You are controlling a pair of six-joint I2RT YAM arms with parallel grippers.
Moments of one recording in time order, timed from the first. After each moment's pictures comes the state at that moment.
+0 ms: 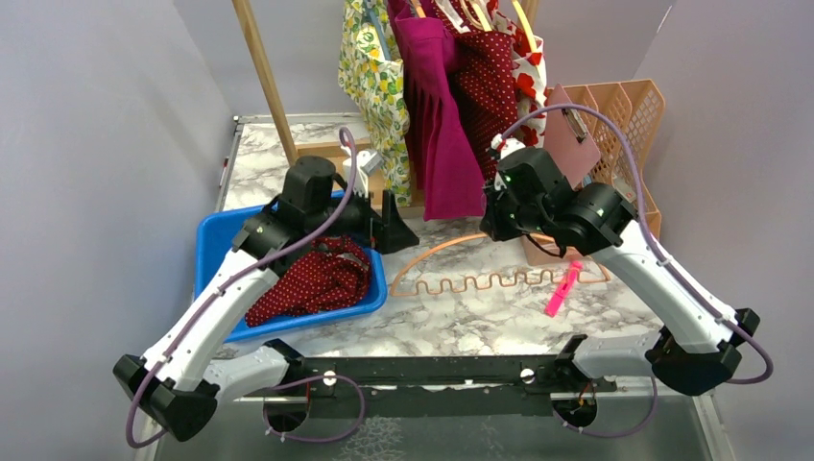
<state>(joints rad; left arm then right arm) -0.55 1.10 1.25 -0.64 0.54 -0.42 0.82 1.25 1.58 -1.12 0.24 0.43</state>
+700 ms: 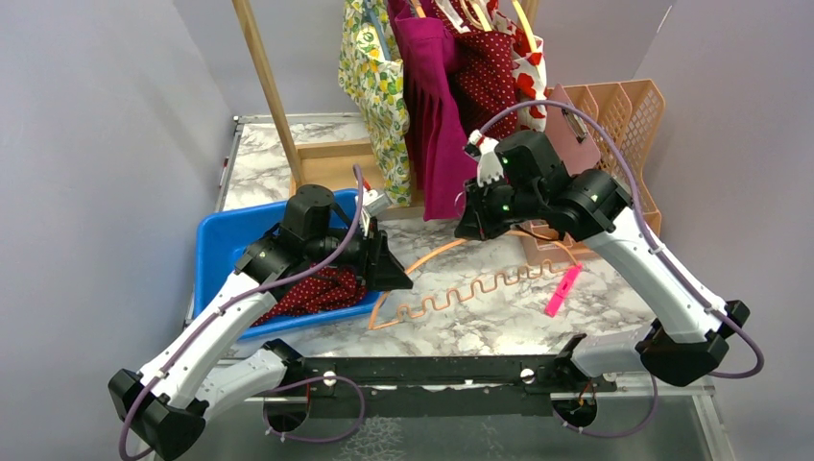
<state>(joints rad) -0.60 0.94 0.96 -0.51 0.86 -0.34 0.78 1.33 1.67 -1.11 -0.15 0.32</state>
